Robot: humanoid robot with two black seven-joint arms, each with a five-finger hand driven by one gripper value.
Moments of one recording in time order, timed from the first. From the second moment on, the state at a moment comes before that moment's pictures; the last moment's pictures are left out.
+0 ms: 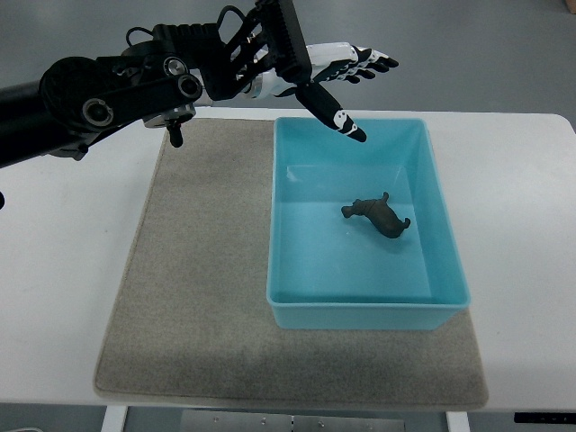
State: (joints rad) left arm -1.46 0.31 0.01 -0.97 0.51 -0.18 -0.15; right arm 0.00 0.00 0.00 0.10 -0.05 0.25 0.00
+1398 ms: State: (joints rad) left arm -1.07 0.50 -0.35 -0.74 -0.22 -0.38 -0.11; right arm 0.00 0.00 0.00 0.10 -0.05 0.25 0.00
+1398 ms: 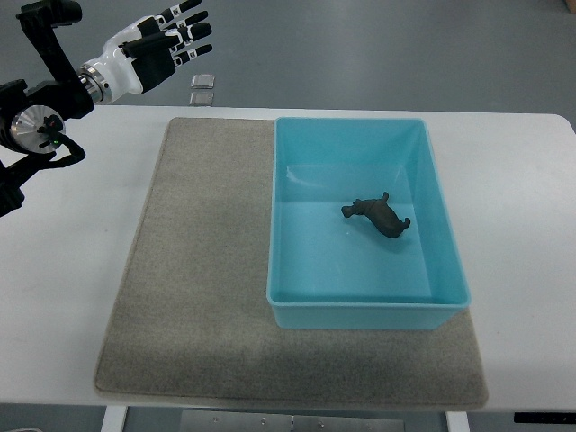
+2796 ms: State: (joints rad) left arm -0.89 0.50 -0.65 -0.74 -0.21 -0.43 0.01; right arm 0.00 0.00 0.00 0.10 -0.05 0.26 0.00
